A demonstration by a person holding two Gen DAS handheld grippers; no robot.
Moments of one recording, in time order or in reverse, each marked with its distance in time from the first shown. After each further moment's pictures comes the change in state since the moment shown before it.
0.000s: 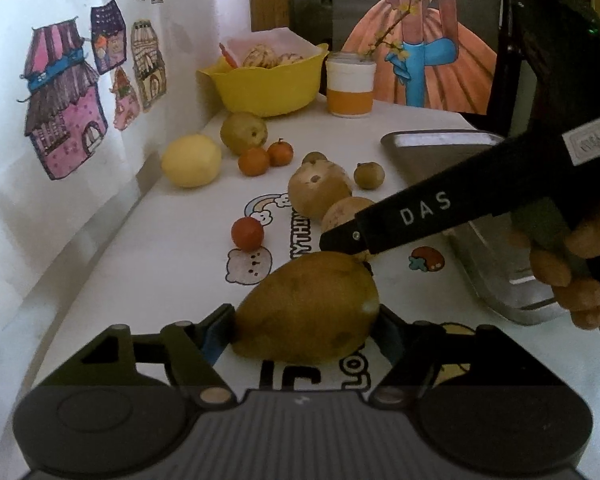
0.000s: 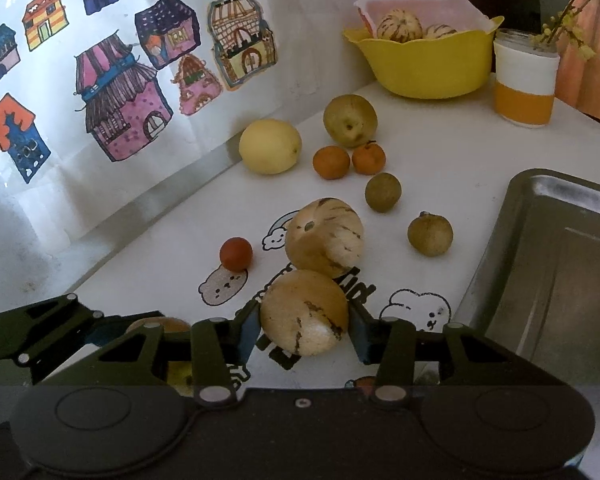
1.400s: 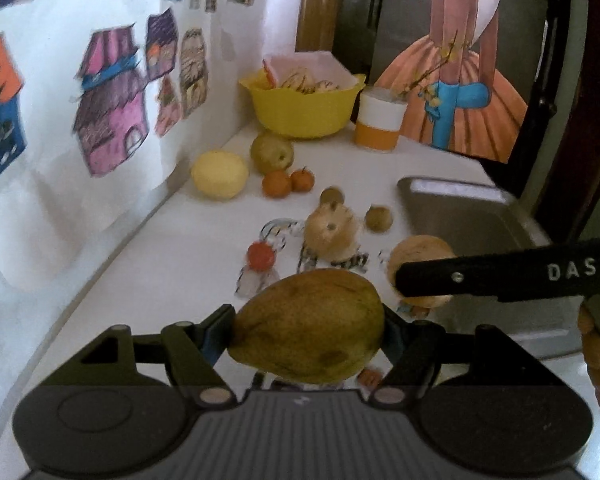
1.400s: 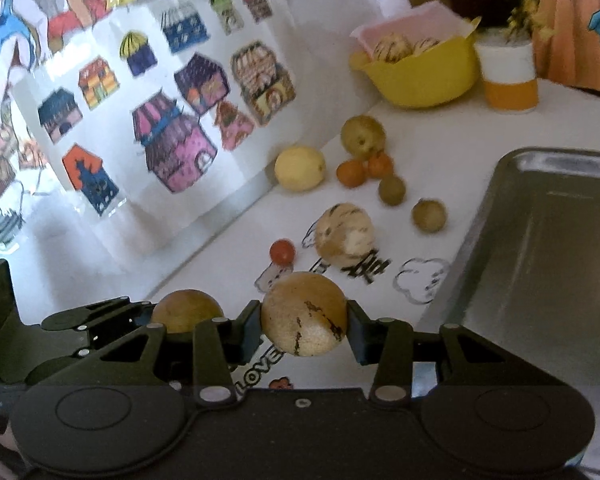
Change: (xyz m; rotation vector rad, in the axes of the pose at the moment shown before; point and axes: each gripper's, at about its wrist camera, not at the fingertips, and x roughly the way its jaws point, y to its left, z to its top) left arm -0.026 0.003 0.021 -0.181 -0.040 0.014; right arm -0.070 -0.022 -0.024 0.126 -0.103 0.143
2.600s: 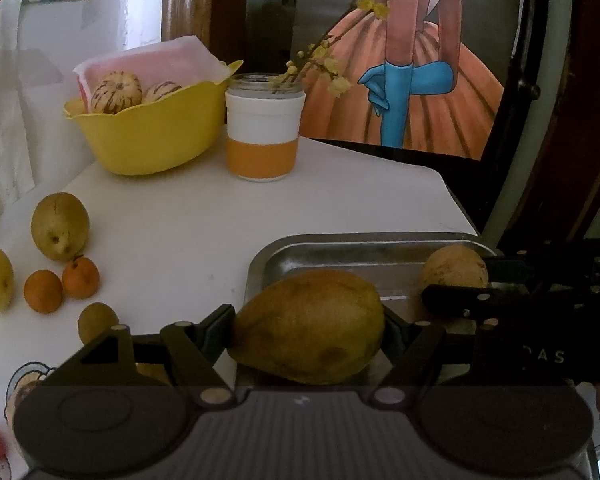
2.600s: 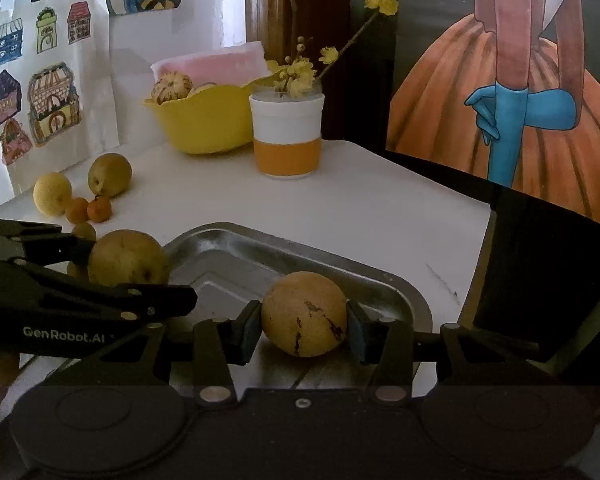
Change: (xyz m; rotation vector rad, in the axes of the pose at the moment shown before) left arm 0.171 -0.142 0.081 0.072 0.018 -0.072; right arm -0.018 -0.169 0.058 -0.229 -0.074 -0.423
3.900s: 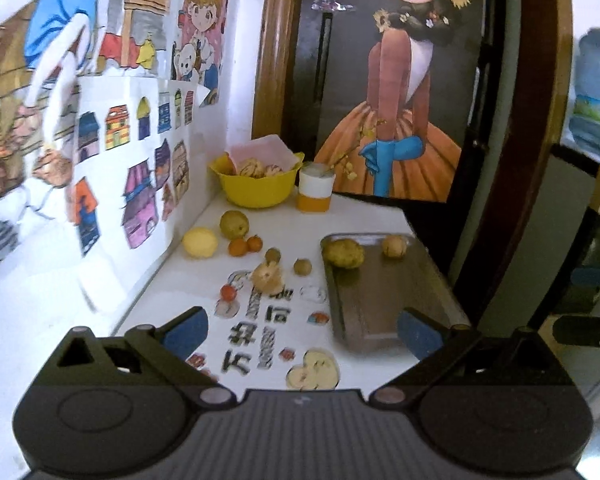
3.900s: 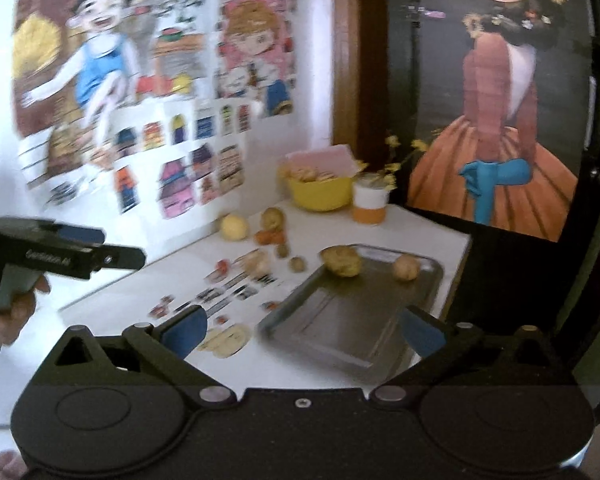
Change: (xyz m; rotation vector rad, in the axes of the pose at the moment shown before) left arm -0.363 0.074 -0.100 -0.002 -0.145 0.007; right arm -0.349 0.181 -0.073 -0.012 -0.128 0.034
